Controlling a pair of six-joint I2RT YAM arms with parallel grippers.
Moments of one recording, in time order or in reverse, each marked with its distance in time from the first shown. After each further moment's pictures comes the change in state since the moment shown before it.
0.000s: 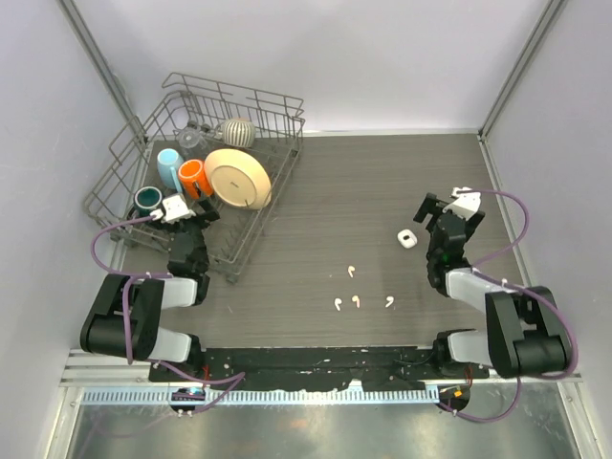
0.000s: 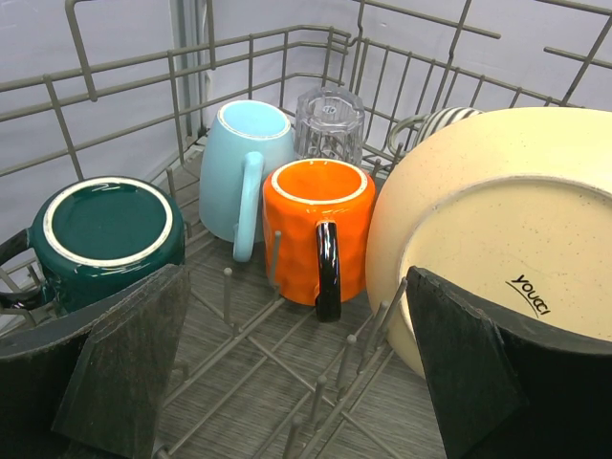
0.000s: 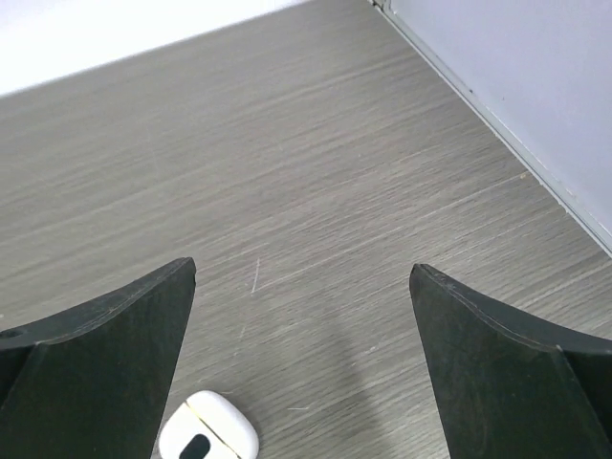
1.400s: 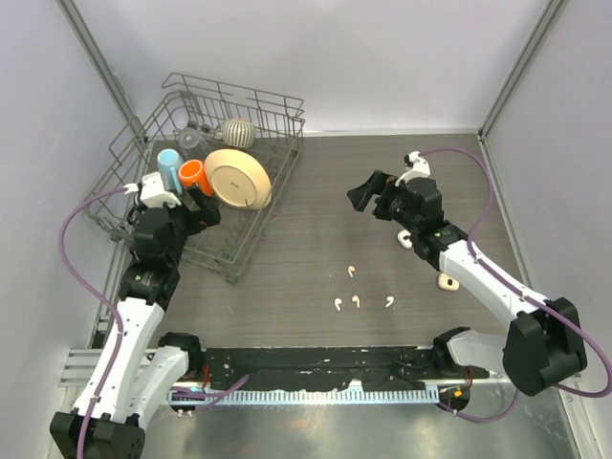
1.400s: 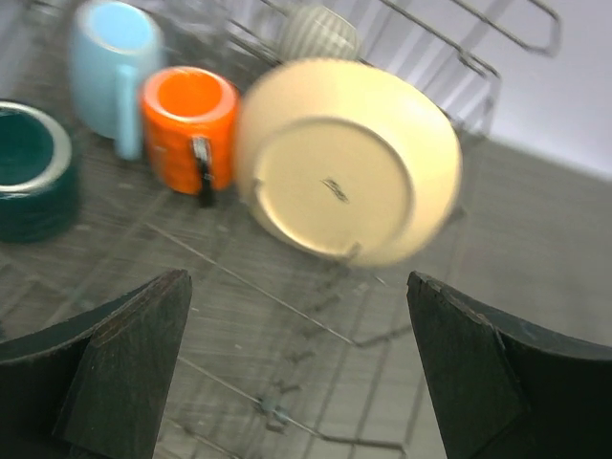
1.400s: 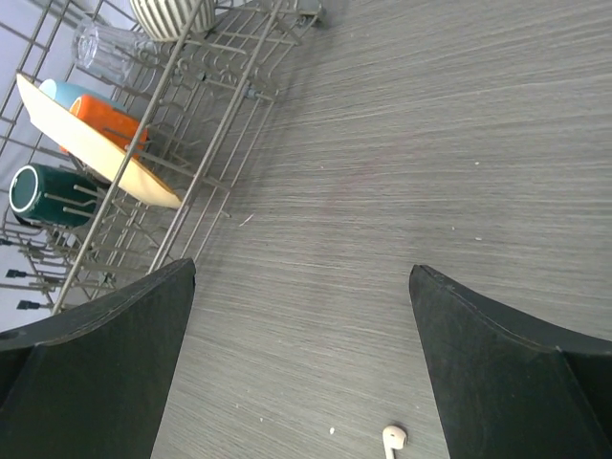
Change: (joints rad) left arm 0.000 -0.692 0.449 -1.489 0.249 -0.334; right arm 0.284 -0.095 0.463 -0.702 -0.572 0.444
